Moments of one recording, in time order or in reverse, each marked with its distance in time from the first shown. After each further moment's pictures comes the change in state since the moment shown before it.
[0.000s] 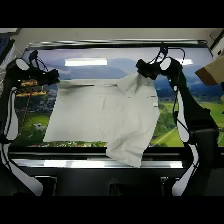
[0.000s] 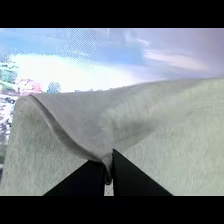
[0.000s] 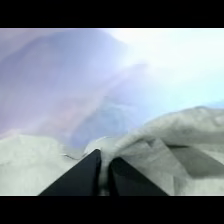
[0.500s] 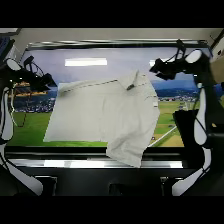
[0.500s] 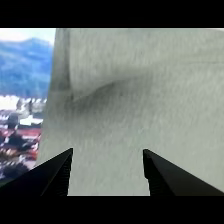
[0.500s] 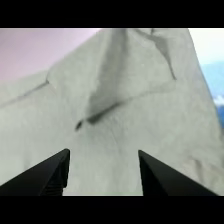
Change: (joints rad) left arm 0.100 0.032 0.006 -0.008 -0.225 0.037; right arm -0.208 0.137 -0.017 0.097 0.399 -0.259
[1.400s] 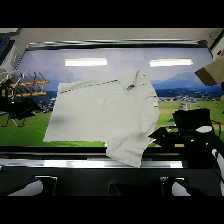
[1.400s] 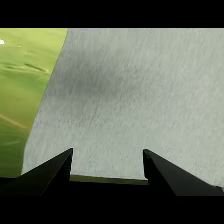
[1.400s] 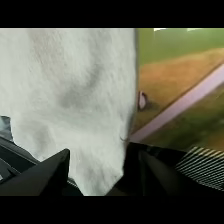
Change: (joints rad) left arm 0.163 0.662 -0.789 -0.033 -0.026 0.070; right arm -0.272 0.673 -1.499 0.307 -0.014 -0.412
